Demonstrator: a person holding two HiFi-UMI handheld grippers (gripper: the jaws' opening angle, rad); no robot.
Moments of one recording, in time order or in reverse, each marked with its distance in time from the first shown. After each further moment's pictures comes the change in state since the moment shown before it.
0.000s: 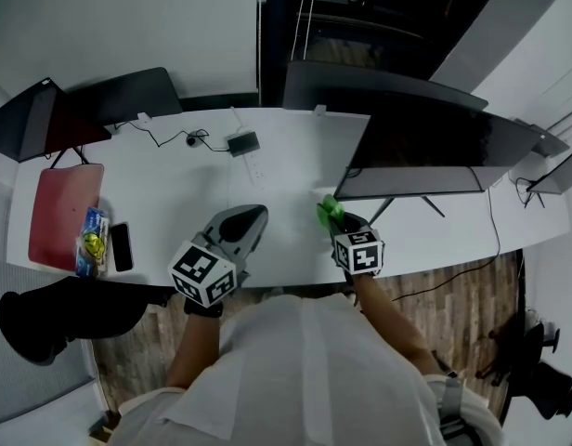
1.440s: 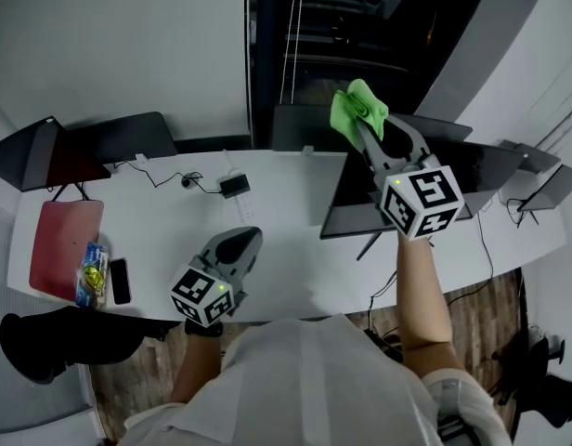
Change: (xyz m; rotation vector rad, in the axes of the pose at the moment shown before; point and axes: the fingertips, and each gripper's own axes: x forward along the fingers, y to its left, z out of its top) left arm 0.023 0.001 0.036 0.039 -0.064 0.020; right arm -0.182 -0.032 0.364 -0.344 -0.709 -0.023
